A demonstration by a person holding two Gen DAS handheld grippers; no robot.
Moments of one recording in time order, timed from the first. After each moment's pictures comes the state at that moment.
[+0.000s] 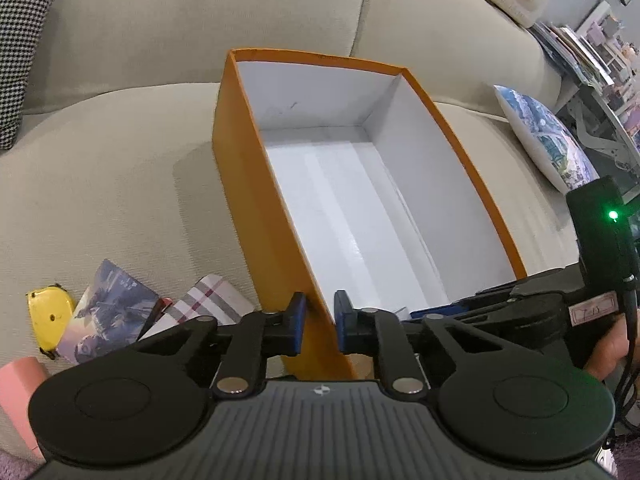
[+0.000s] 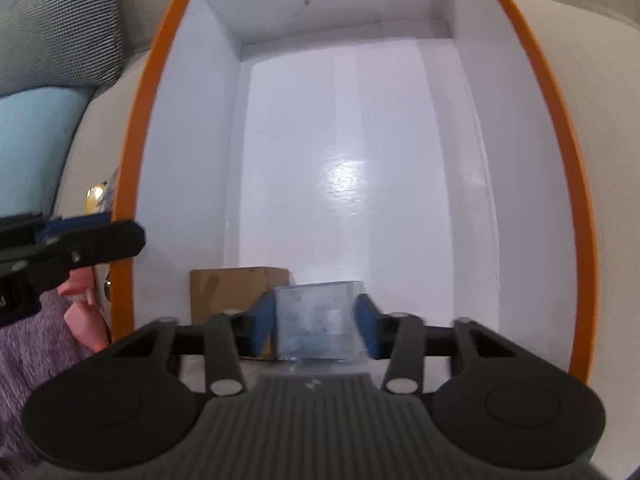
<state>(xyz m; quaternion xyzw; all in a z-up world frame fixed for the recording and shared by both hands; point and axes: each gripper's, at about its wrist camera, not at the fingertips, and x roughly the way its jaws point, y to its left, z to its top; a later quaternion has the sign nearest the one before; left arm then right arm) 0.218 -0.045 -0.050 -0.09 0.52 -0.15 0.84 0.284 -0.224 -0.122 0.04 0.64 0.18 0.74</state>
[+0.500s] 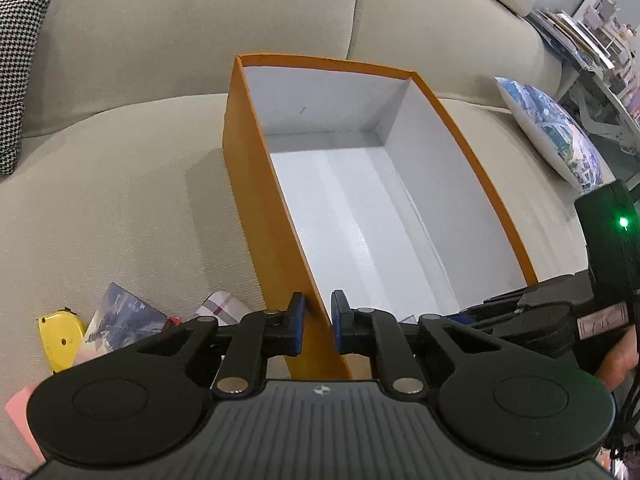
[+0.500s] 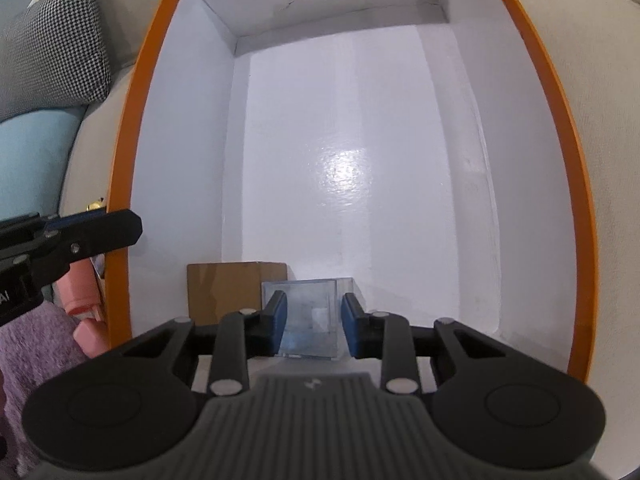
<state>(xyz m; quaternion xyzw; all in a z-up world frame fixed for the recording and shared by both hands) 0.227 -0.048 -0.047 -0.06 0.52 -0.14 0.84 0.278 -0.223 -0.124 0.06 0.64 0.18 0.74</state>
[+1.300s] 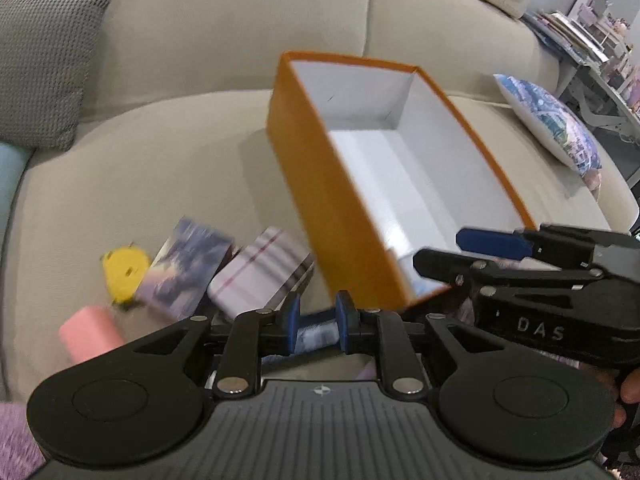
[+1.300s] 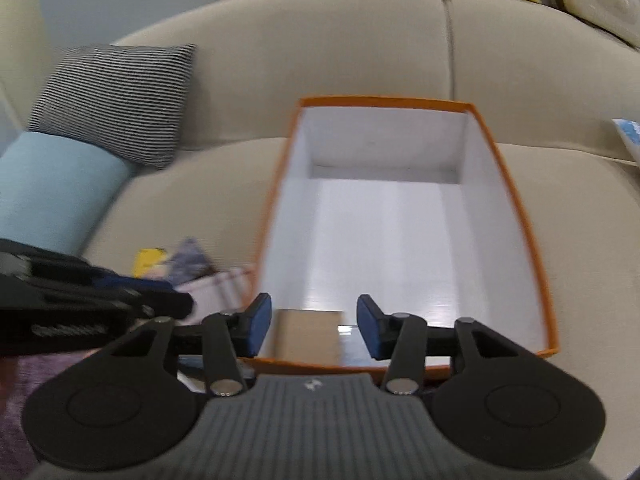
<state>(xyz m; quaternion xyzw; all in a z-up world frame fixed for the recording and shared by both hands) 0.148 0.003 -0.028 -0.04 0.50 -0.12 0.85 0.158 -0.183 -0.029 0.01 0.43 0.19 0.88</state>
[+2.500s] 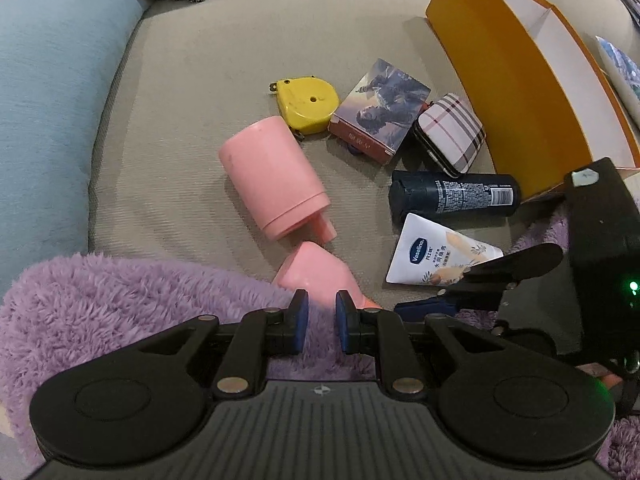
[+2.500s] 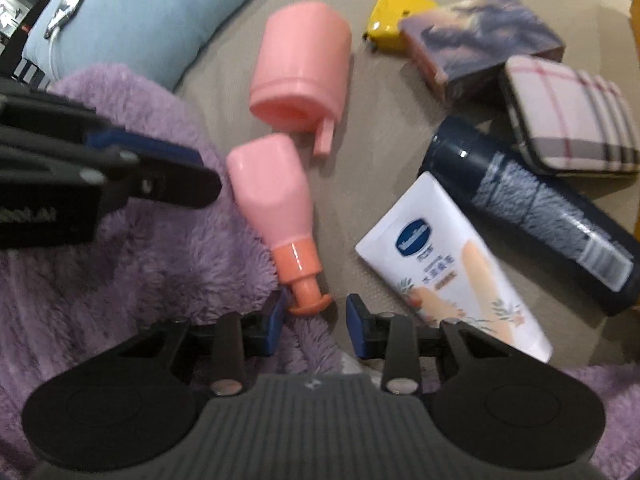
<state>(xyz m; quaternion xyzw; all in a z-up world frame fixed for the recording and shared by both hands) 0.095 0.123 -0.084 -0.05 0.61 -0.03 0.79 0.120 0.001 -0.168 -0.09 0.62 0.40 0.67</state>
